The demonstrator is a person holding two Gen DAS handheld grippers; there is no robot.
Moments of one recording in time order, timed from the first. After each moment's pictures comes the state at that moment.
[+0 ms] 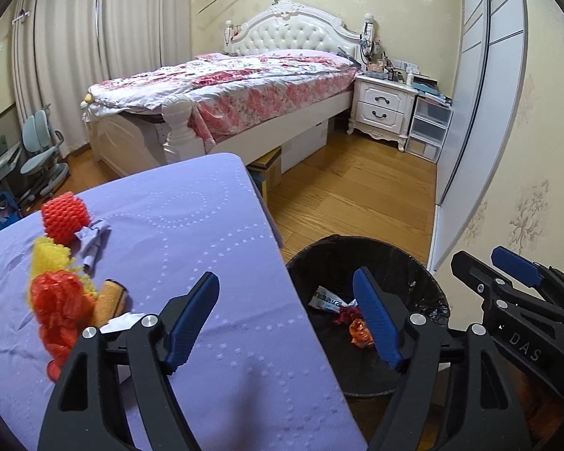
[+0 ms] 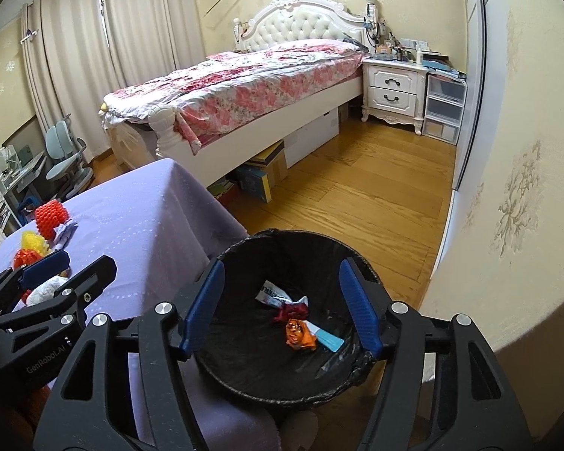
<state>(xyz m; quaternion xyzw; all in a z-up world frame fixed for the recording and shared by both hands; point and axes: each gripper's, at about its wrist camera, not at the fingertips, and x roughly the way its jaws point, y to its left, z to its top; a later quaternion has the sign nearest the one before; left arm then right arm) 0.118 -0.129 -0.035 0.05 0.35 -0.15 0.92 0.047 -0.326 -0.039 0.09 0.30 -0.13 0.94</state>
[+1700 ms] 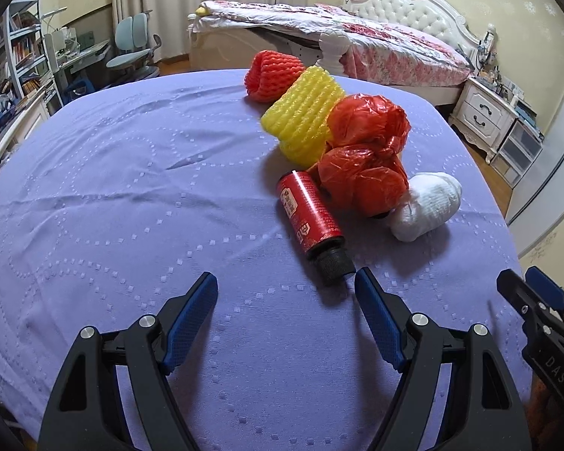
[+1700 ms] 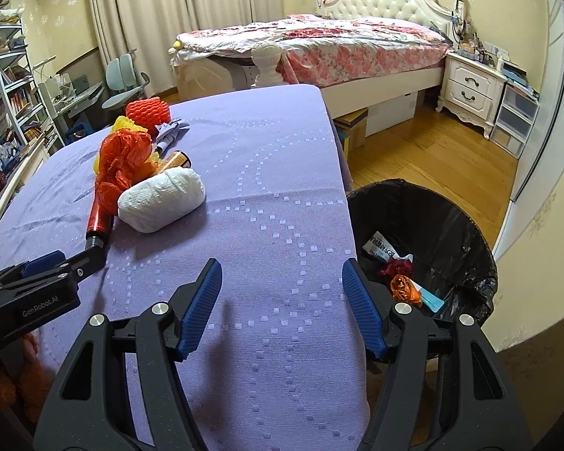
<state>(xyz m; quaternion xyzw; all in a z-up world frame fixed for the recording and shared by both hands) 0.072 0.059 -0.075 -0.05 0.44 0.02 0.89 0.054 -0.180 -0.076 0.03 0.37 -0.02 0.93</state>
